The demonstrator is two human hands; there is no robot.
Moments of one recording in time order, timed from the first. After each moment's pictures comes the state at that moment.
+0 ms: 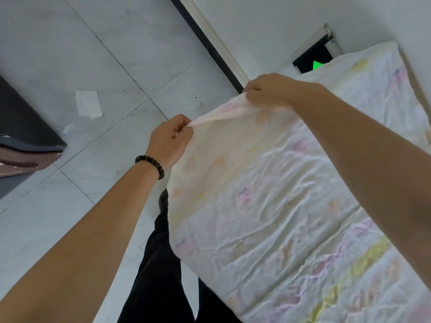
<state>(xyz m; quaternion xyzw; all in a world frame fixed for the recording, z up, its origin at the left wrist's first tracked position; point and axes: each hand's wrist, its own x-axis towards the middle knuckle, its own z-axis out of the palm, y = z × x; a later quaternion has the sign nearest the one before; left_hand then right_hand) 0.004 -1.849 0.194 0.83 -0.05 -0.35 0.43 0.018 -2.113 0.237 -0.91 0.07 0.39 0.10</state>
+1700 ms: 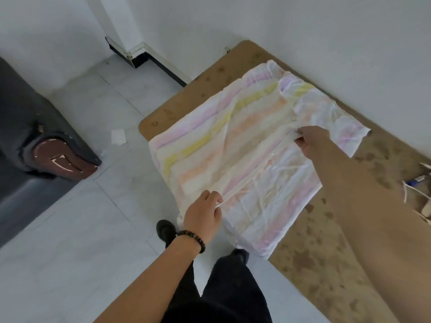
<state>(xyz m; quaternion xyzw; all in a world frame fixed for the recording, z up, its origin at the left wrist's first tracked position) -0.530 -1.841 0.347 0.91 -0.28 -0.19 0.25 -0.497 -2.192 0.356 -0.49 0.56 -0.14 0.65</state>
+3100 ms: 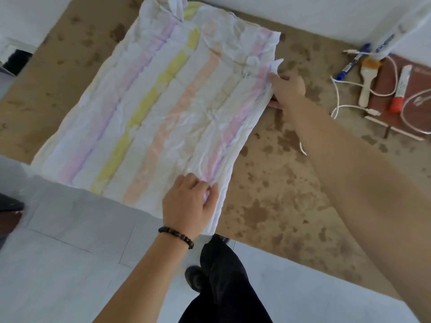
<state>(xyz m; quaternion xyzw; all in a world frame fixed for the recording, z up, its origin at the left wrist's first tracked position) -0.619 -1.944 0.265 0.84 -0.50 0.00 0.19 -0.665 -2.276 0.277 -0.55 0.62 -0.20 0.52</state>
